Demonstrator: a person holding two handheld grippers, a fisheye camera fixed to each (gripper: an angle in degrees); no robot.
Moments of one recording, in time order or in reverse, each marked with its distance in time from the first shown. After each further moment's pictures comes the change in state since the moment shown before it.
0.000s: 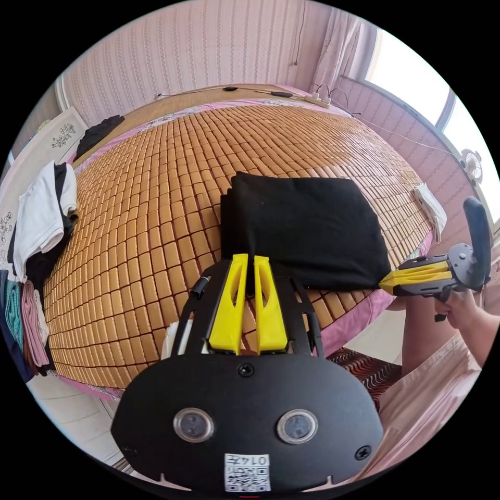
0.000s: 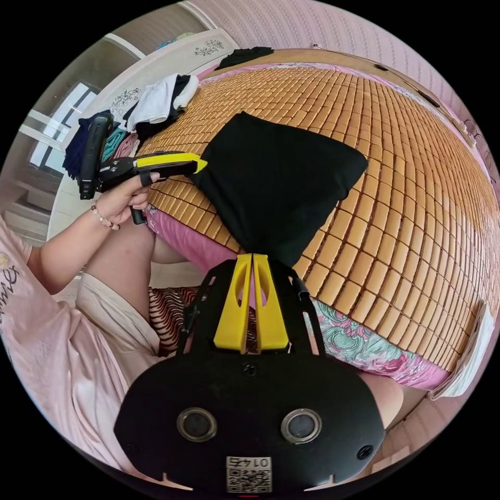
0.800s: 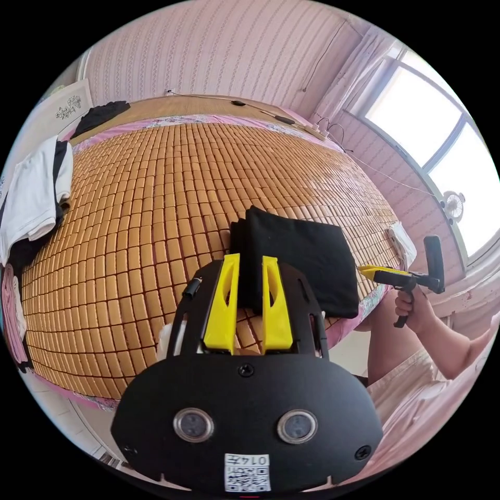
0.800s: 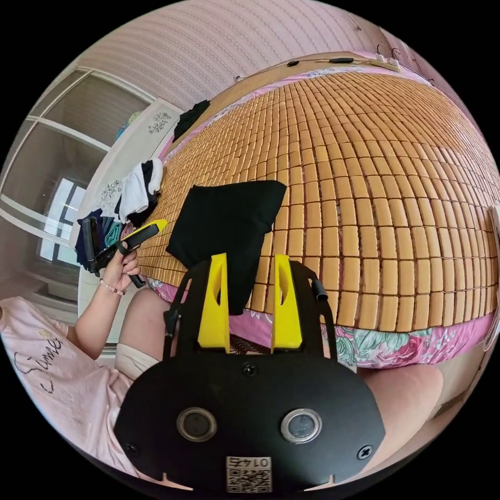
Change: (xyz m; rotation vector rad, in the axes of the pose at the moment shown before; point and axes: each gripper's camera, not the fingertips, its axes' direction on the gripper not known) left arm -0.065 -0.039 0.002 0.035 0.174 -0.094; right arm 0.099 0.047 -0.060 0.344 -0.200 0.384
